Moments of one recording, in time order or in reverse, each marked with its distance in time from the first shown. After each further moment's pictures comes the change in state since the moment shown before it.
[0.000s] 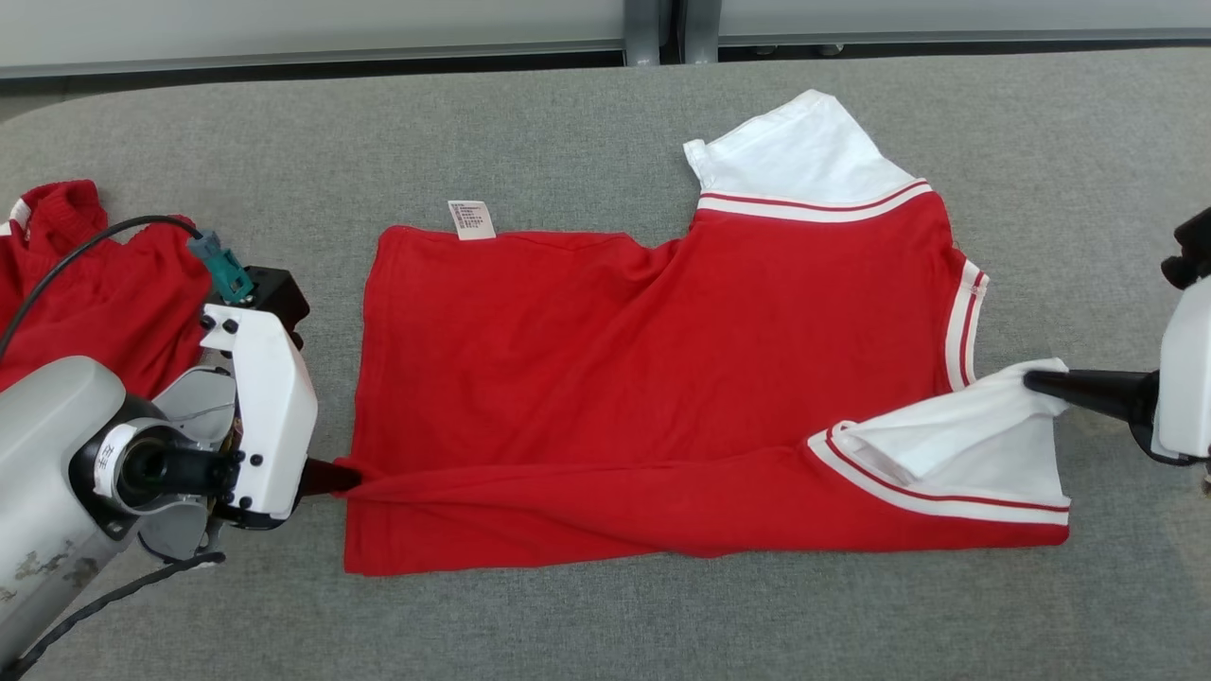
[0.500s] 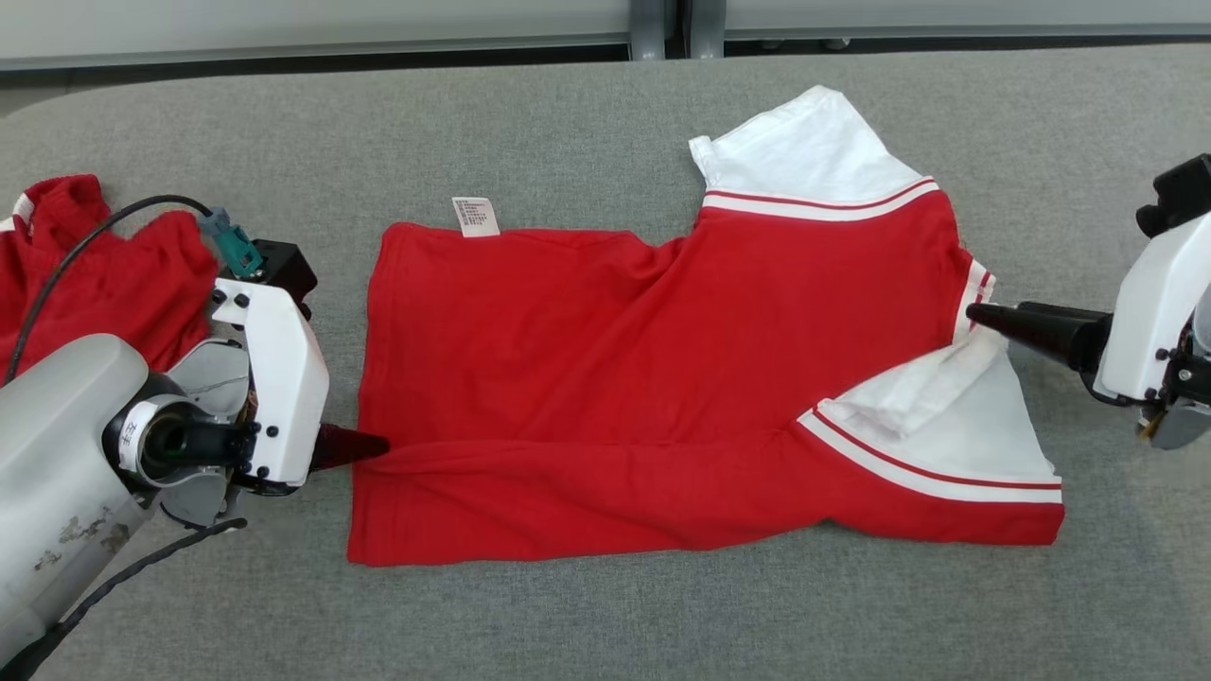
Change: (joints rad) left arm -0.036 -0.100 -0.009 0.173 0.043 -0.073 -0.046; right arm -0.060 0.159 -0.006 0.191 -0.008 0.000 -0.090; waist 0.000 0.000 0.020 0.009
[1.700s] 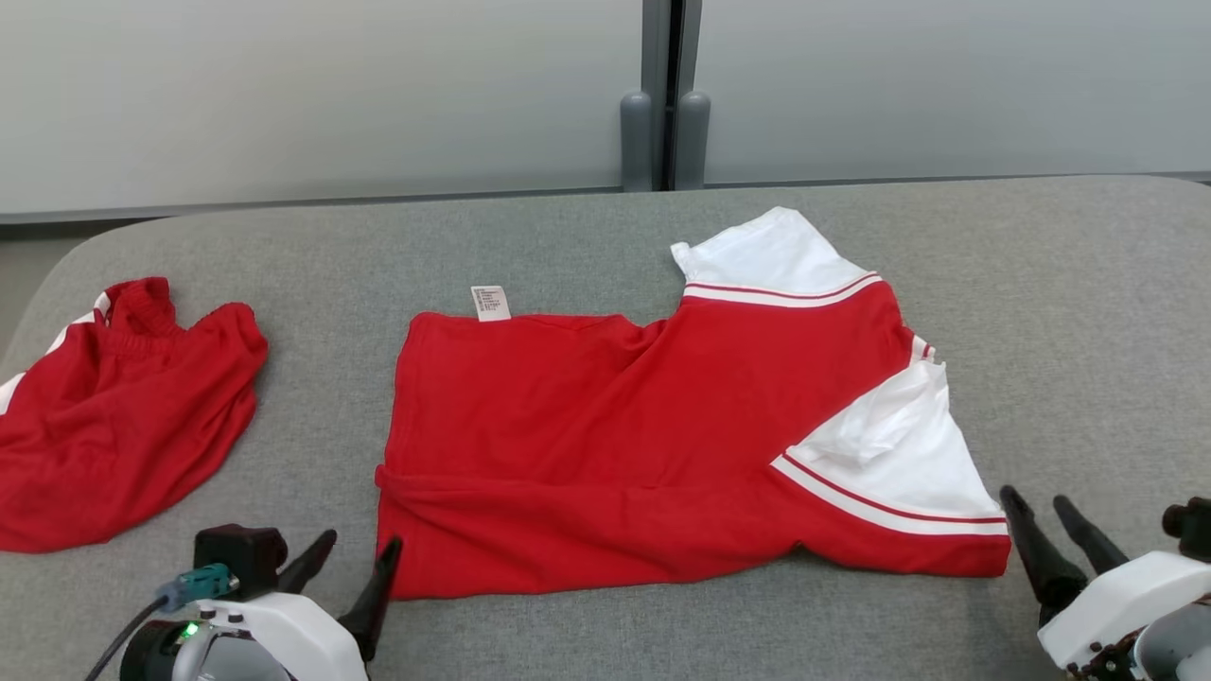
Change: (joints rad) left arm 0.616 -0.007 0.120 -0.205 0.281 0.309 -1.083; right arm 0.780 0.329 -0.641 0.058 -0.540 0.000 -0.644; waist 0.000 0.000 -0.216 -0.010
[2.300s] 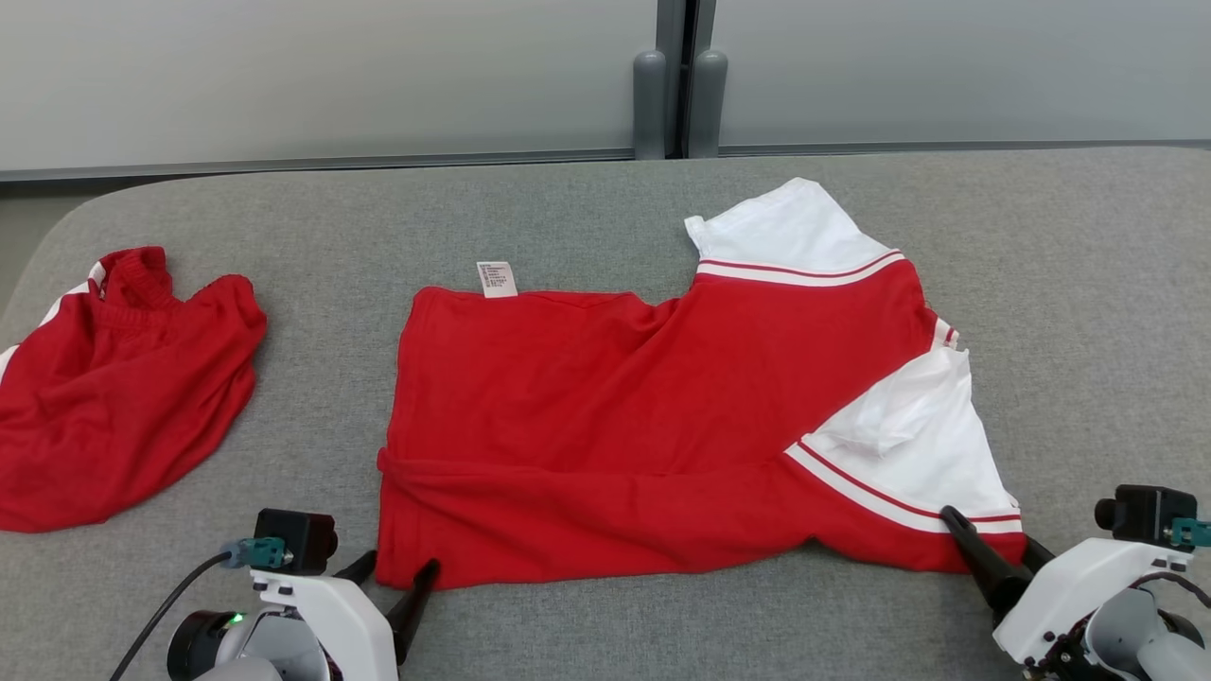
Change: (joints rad) left arm -0.083 -0.104 -0.072 0.194 -0.029 -0.130 0.155; right arm -0.031 0.075 -0.007 0.037 -0.016 0.000 0.212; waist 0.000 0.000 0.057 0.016
